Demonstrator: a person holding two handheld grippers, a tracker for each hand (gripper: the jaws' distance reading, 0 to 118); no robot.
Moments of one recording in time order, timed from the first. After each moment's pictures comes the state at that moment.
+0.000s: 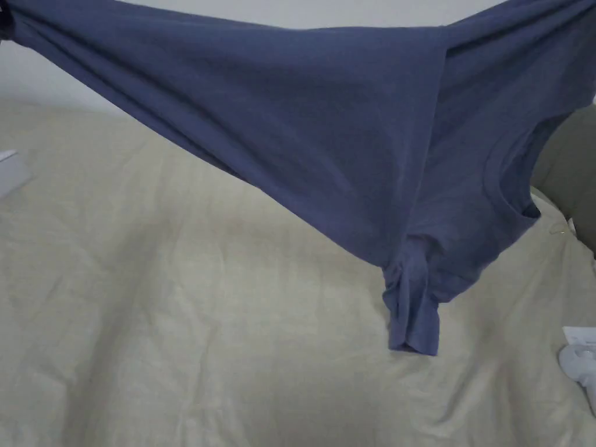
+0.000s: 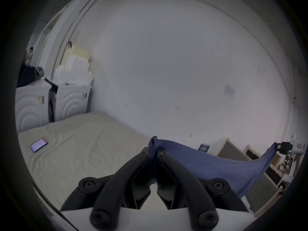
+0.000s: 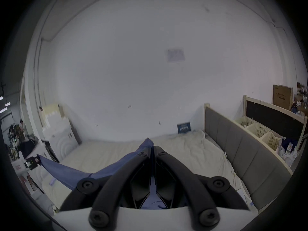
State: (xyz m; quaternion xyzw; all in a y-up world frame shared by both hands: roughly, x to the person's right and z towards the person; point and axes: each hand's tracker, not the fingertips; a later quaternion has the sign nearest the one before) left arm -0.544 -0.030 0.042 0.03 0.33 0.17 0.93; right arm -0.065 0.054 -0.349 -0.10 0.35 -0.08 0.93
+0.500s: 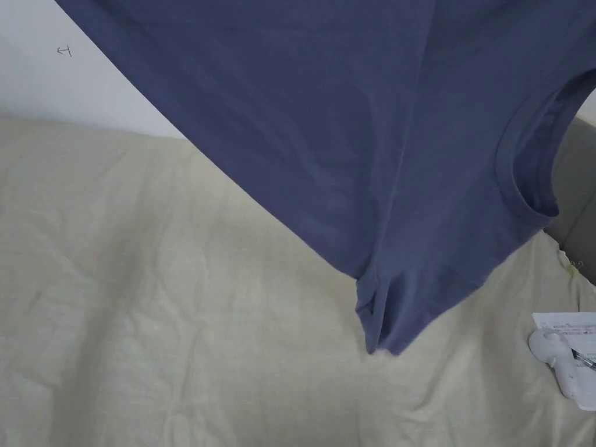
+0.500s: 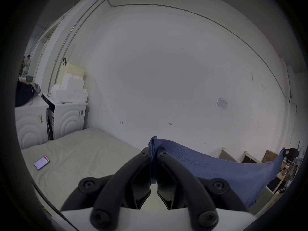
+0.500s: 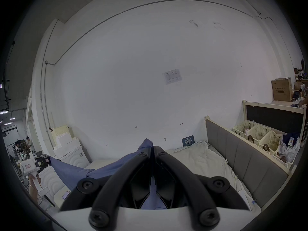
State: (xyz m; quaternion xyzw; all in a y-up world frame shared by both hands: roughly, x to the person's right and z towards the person) left arm -0.555 0.053 0.036 0.02 0.34 0.15 0.93; right arm -0.012 0.096 -0.310 -0.08 0.35 -0.12 0.93
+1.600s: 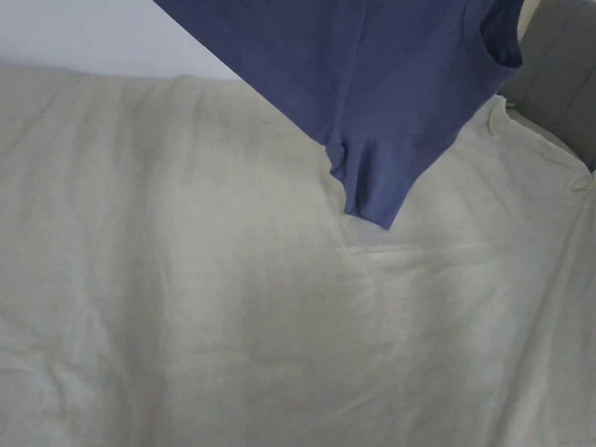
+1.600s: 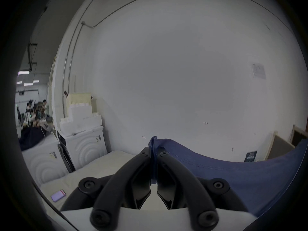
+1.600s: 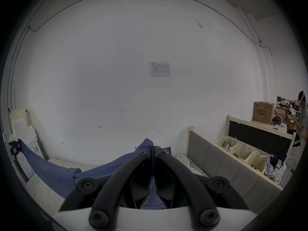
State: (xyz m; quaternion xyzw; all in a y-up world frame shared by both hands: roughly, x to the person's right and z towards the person) left arm -0.697 0.019 -0.291 -0.03 0.50 0.02 0.87; right arm -0.268 0.078 -0.533 -0.07 0.21 -0.01 0.98
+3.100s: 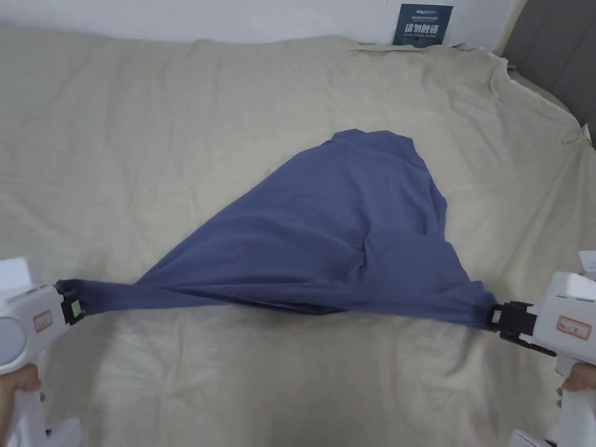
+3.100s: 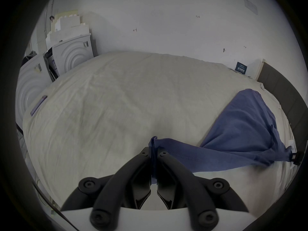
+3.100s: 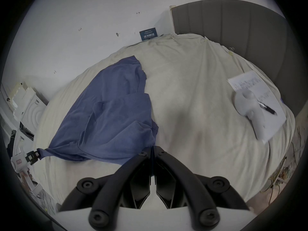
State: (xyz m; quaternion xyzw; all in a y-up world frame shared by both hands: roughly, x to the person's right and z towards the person) left arm -0.543 -0.390 -0.030 -0.34 0.38 0.18 0.84; right arm -0.041 -0.386 -0.348 -0.45 0.21 -0.03 0.87
